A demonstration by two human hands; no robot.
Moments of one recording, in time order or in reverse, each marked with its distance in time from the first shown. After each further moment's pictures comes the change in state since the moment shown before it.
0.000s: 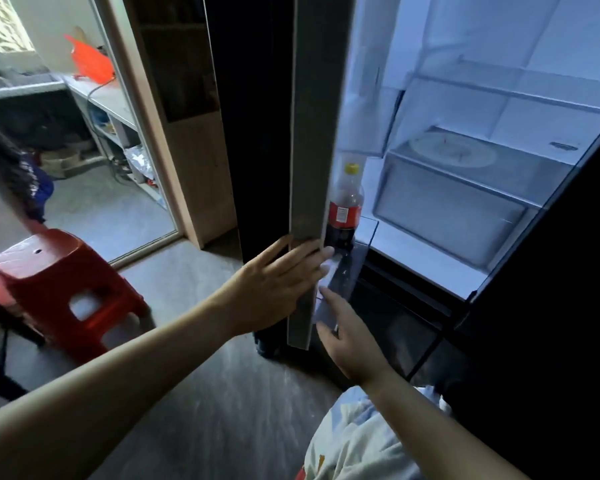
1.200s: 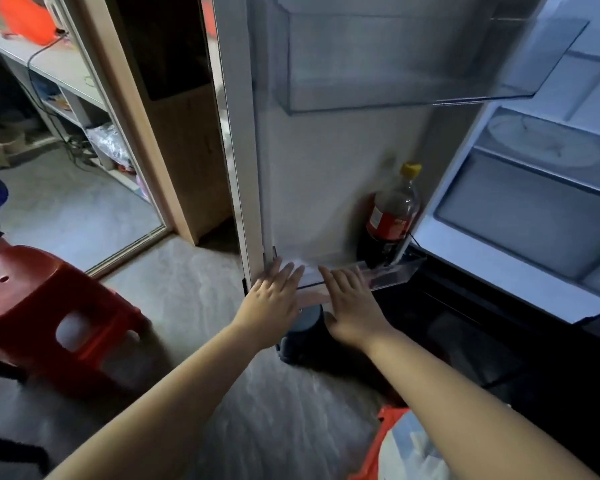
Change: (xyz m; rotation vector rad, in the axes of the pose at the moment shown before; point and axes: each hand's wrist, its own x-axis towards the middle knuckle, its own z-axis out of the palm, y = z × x) left_hand -0.114 -0.135 0.227 -0.634 -0.440 -0.503; right_hand 0.235 0.018 0.146 -0.897 -0.159 -0.025
